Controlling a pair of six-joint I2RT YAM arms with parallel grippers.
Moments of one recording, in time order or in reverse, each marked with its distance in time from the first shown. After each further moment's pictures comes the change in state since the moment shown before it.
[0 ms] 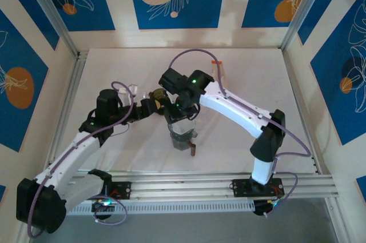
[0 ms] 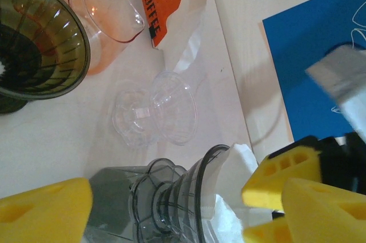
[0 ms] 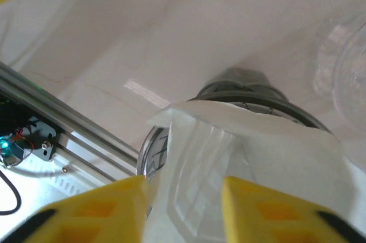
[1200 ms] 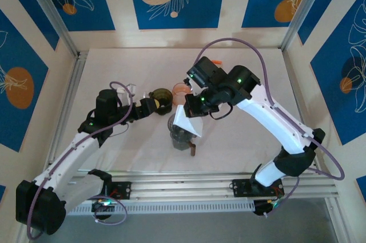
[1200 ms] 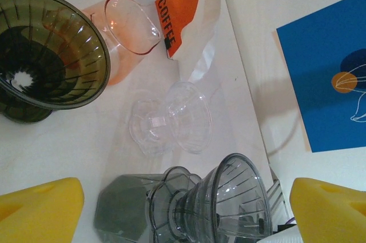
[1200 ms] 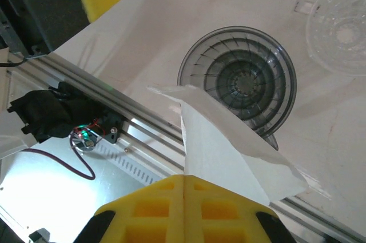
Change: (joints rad) left arm 0.000 -0.013 0.007 -0.029 -0.060 0.035; right arm -0.036 -0.233 0.074 -0.137 -0.061 0.129
